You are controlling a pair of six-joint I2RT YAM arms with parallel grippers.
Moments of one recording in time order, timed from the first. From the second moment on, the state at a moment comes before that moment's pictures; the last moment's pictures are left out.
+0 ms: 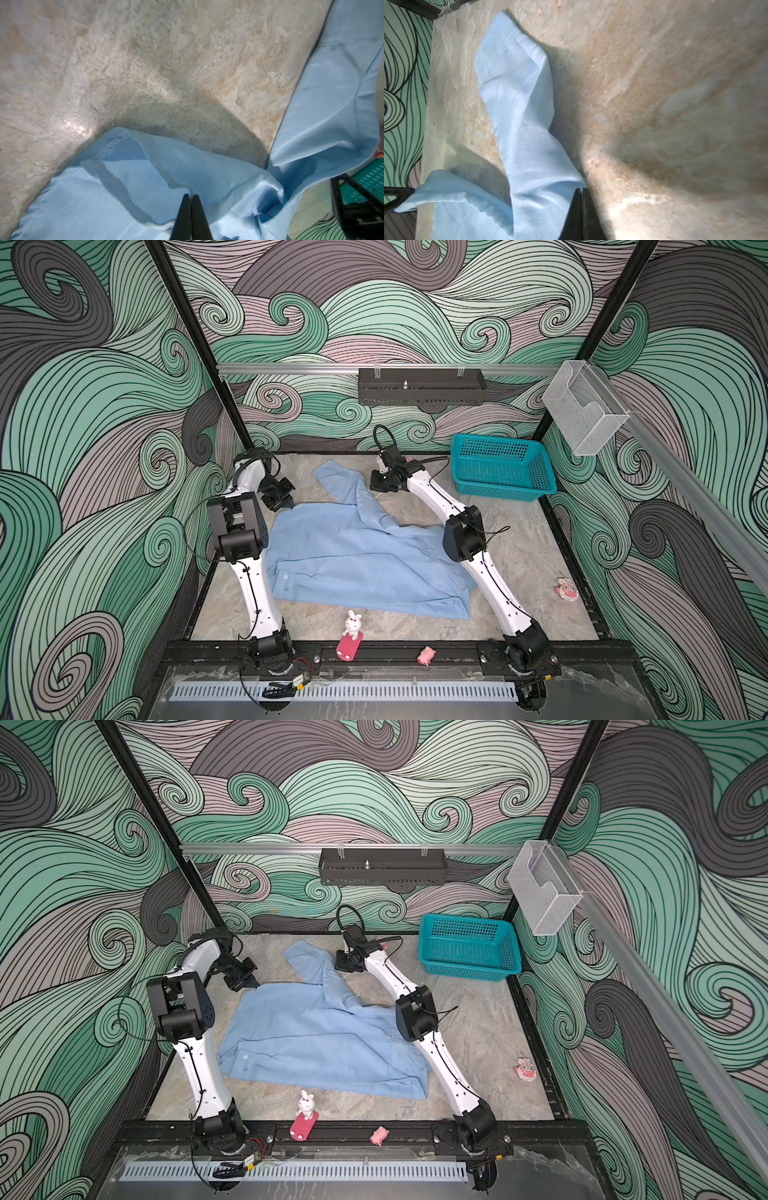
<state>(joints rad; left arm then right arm) 0.23 2.20 1.89 -1.19 0.32 -0.48 0.56 2.75 2.66 -0.81 -0.21 0.50</state>
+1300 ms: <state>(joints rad) 0.25 2.20 1.89 -1.19 0.35 -0.48 0.60 2.82 2.73 -0.61 -0.10 0.49</state>
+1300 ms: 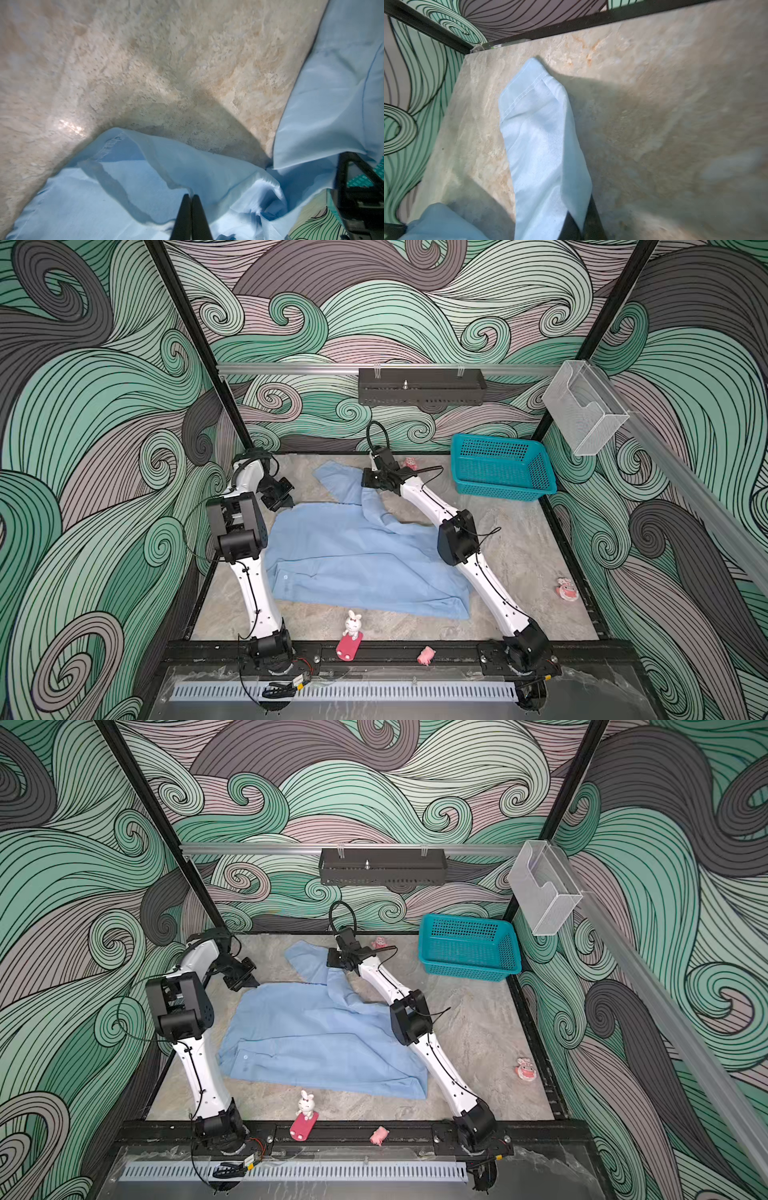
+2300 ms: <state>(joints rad) 0.26 2.20 1.89 -1.19 0.35 -0.48 0.78 2.39 2.44 -0.99 0.48 0.11</state>
